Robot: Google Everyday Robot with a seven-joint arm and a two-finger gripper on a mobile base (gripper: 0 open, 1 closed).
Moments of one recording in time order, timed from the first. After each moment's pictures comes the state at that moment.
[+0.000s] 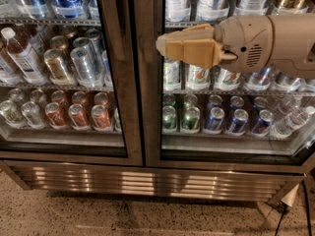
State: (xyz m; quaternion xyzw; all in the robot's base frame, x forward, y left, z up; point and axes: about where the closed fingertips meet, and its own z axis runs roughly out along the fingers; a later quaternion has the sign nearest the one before) arm 0.465 -0.031 1.041 -0.48 0.56 0.47 0.49
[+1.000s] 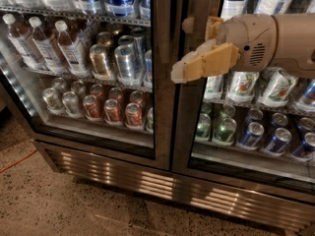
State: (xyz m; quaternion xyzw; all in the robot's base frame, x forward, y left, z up) arm 0.465 -0.031 1.041 -0.48 0.56 0.47 0.49
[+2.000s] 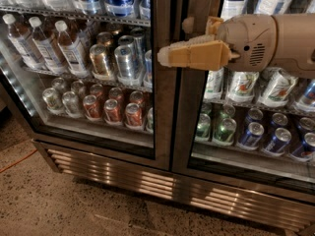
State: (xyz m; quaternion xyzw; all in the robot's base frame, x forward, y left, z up) arm 0.465 -0.031 1.041 -0.48 0.56 0.47 0.49
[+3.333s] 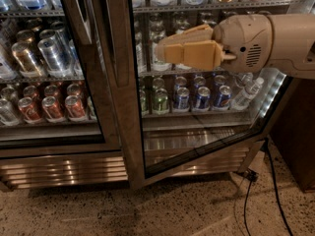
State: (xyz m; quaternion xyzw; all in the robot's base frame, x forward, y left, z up) arm 0.465 -0.031 1.040 -0.48 0.56 0.47 0.49
